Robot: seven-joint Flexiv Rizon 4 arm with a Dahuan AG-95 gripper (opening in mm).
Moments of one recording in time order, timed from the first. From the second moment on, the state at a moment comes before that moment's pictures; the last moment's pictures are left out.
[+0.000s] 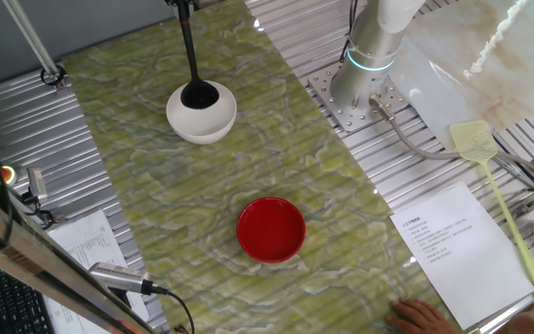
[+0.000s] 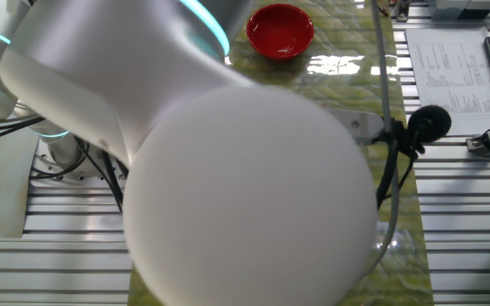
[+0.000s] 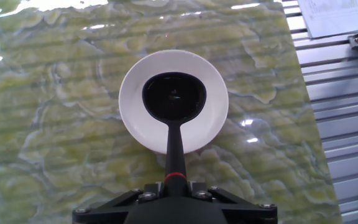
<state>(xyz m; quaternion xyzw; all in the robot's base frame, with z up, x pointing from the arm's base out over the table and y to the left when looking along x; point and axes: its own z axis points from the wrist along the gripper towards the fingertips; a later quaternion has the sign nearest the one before) 0.409 -0.237 0.262 -0.64 0.76 0.03 0.11</state>
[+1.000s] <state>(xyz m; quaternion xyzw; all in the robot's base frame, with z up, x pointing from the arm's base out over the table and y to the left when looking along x) 0.410 -0.243 0.258 -0.64 0.76 0.04 0.11</state>
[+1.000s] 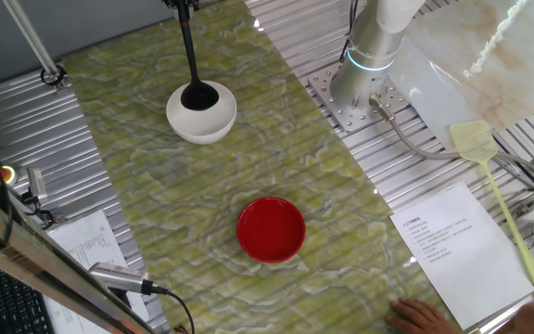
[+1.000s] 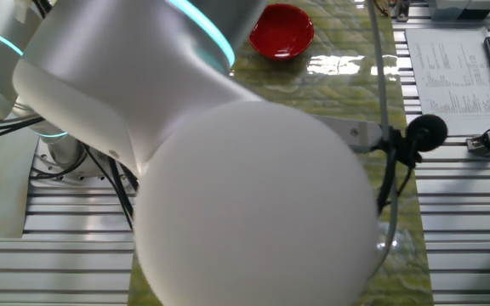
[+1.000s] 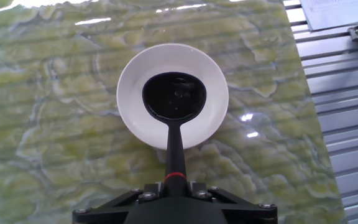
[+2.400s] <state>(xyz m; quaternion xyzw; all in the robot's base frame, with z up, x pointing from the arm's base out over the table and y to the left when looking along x) 0.420 -0.236 0.247 -0.64 0.77 0.04 0.06</state>
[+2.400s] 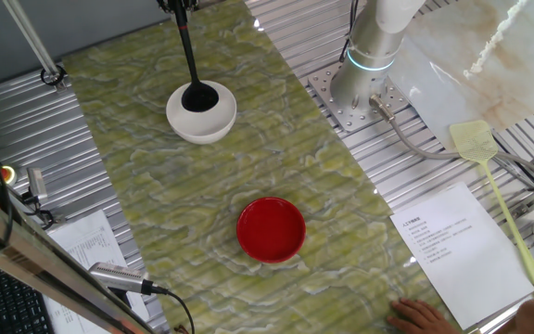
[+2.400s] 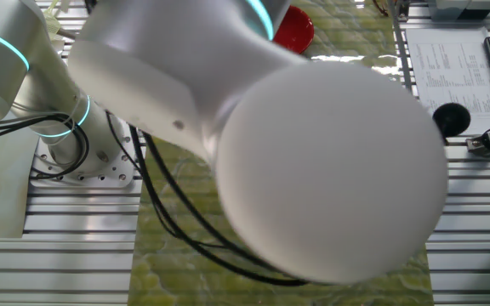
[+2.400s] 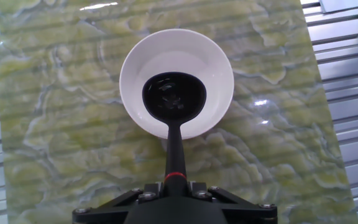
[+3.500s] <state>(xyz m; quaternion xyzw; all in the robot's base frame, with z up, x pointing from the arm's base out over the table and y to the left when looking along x) 0.421 -0.228 0.256 -0.64 0.77 0.03 0.04</state>
